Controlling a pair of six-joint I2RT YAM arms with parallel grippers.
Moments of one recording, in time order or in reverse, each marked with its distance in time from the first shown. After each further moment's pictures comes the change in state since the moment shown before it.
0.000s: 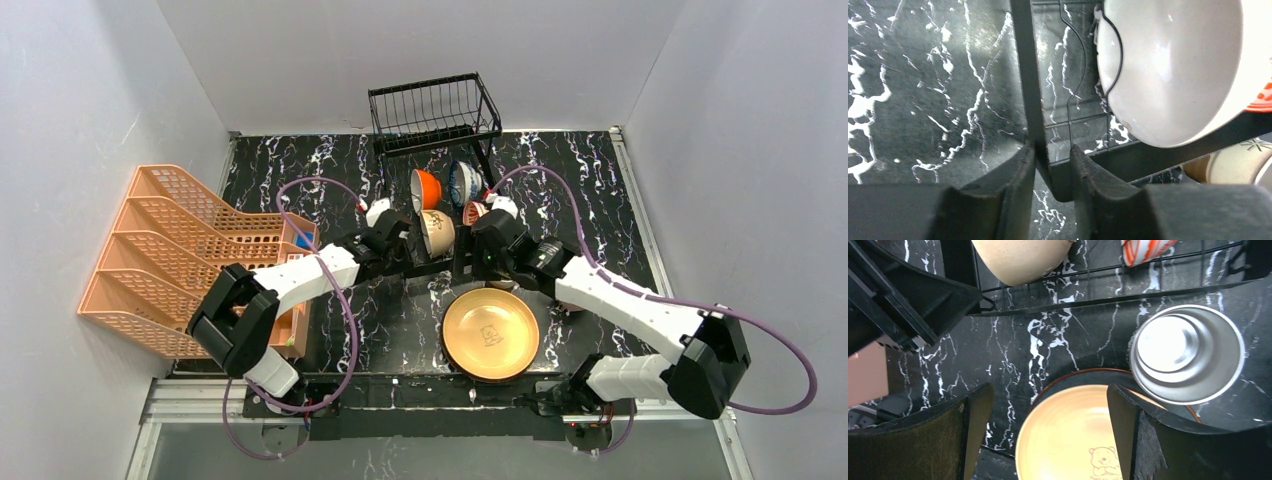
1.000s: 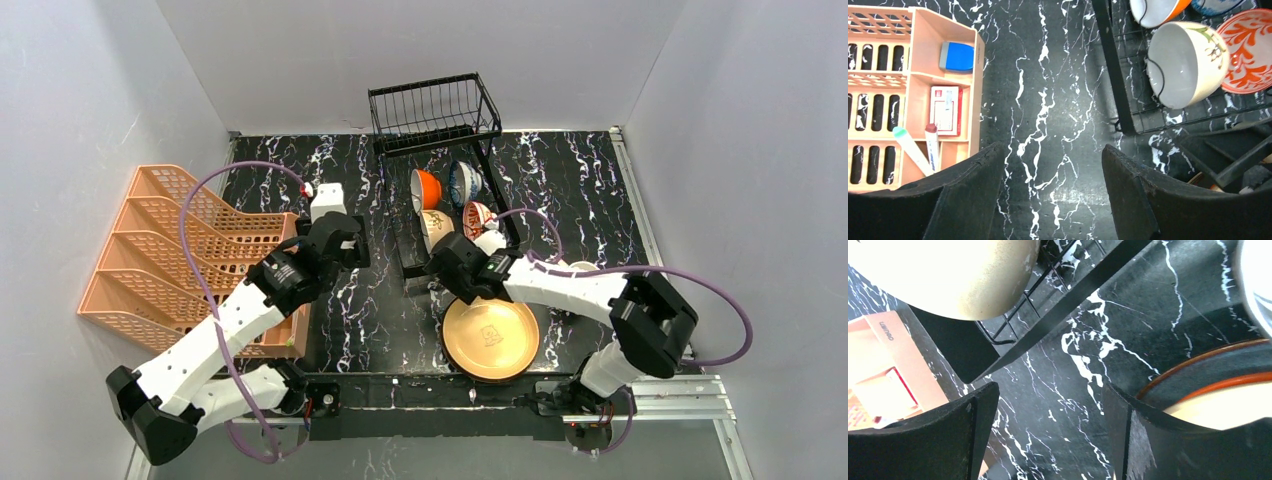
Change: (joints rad) left arm -0.032 -0.531 0.100 -0.459 -0.347 0.324; right arm 0.118 0.284 -0.034 0.175 0.139 0.745
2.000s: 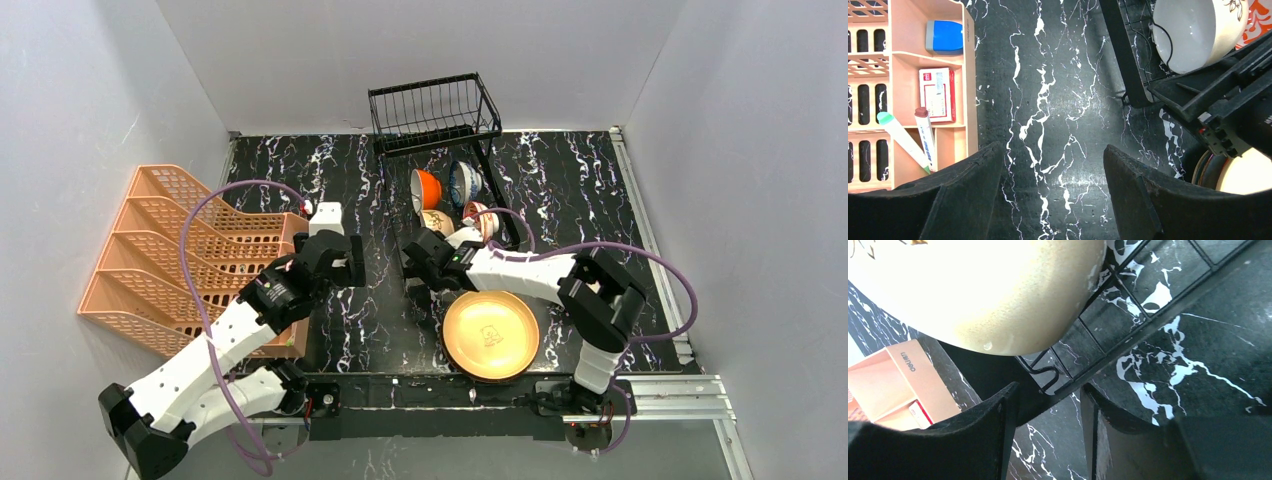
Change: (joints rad) left arm 0.000 -0.122 -0.146 0.013 0.075 0.055; right arm 0.041 0.245 0.192 0.031 0.080 0.141
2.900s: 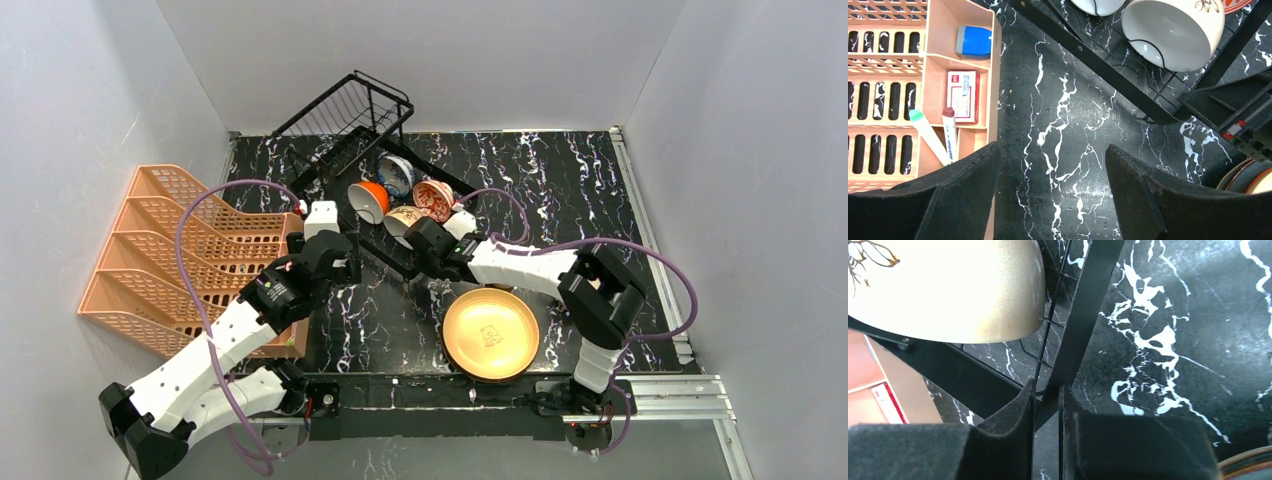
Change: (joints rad) left arm 0.000 -0.010 -0.001 -0.010 -0.094 -0.009; right arm -0.035 0.028 0.053 0.021 -0.042 -0.260
